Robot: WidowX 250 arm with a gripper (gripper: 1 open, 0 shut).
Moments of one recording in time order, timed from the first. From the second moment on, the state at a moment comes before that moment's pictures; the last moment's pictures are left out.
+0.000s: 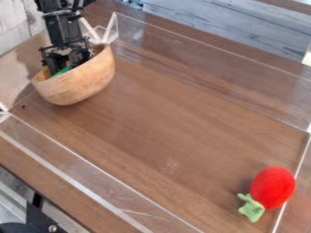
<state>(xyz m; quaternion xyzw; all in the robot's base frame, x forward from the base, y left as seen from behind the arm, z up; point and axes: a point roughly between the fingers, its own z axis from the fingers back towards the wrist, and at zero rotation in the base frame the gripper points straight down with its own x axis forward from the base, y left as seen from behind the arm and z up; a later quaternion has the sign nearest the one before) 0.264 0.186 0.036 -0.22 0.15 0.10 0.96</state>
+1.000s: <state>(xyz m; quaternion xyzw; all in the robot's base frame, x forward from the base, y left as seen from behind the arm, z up) 0.268 0.162 0.049 -0.28 0.12 0.17 0.94</state>
